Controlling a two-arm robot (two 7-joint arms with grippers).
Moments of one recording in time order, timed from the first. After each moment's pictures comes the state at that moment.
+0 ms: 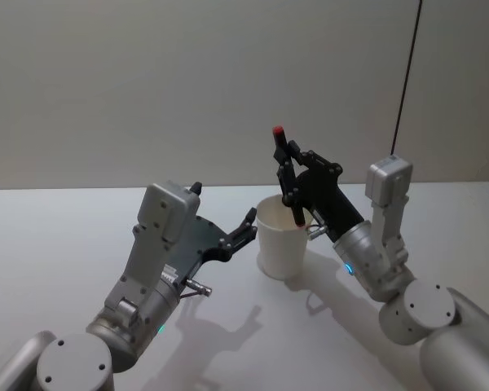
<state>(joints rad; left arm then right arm) -0.24 0.38 0.45 -1.63 -0.20 0.01 -0.01 0.71 -0.04 -0.38 -0.58 0.29 -0.75 0.40</state>
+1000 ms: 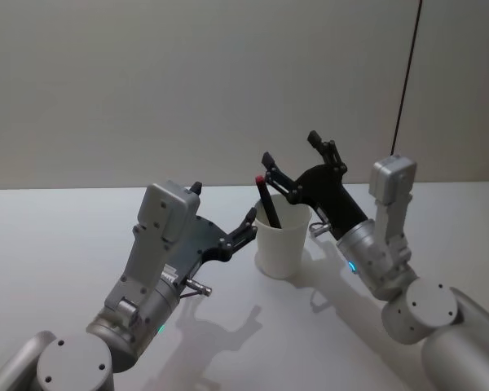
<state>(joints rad) -0.24 0.38 0.45 -1.63 -0.20 0.01 -0.01 0.72 -0.05 -0.36 -0.55 0.28 -0.77 0.40</state>
